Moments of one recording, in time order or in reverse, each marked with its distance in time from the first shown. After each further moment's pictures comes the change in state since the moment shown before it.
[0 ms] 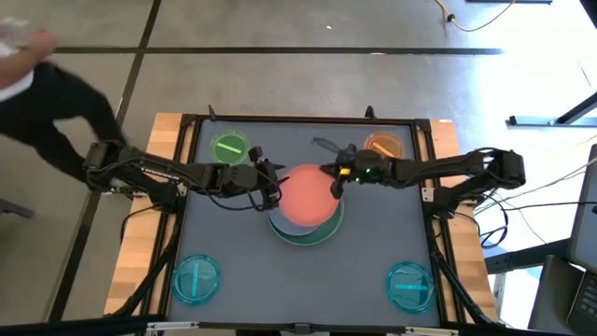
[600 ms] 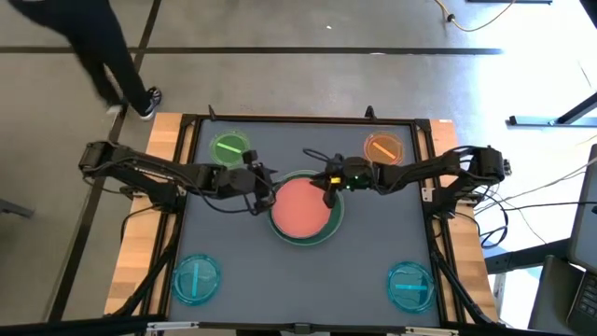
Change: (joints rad) left arm -0.022 -0.063 0.000 -0.236 0.003 -0.026; right arm 0.021 0.179 0.000 0.186 -0.132 -0.003
